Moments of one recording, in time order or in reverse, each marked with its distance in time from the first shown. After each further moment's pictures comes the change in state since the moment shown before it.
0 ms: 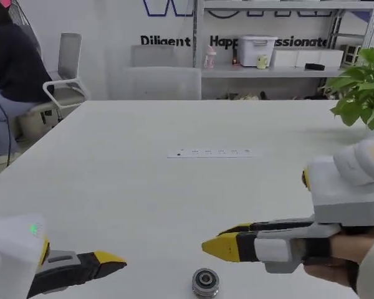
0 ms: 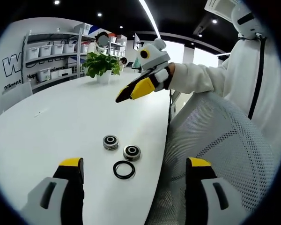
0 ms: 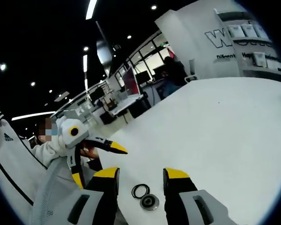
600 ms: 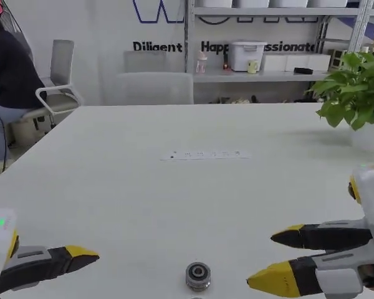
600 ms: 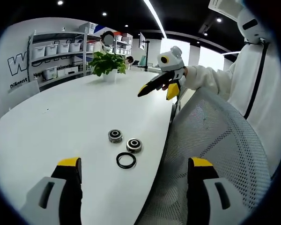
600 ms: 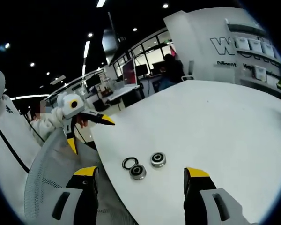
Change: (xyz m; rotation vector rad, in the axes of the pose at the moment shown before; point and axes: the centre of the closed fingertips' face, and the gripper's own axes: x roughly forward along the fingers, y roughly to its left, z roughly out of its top) left arm -0.025 -0.005 -0.011 -0.018 0.027 0.072; right arm -0.051 0.000 -0.052 -0.099 0.085 -0.096
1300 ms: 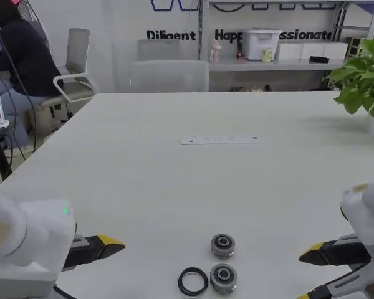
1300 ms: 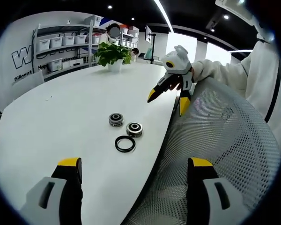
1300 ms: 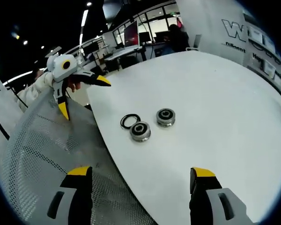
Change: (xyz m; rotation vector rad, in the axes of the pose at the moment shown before) left arm 0.001 -0.003 -0.035 -0.033 0.069 0.041; right arm 0.025 0.002 -0.080 -0.052 0.314 -0.022
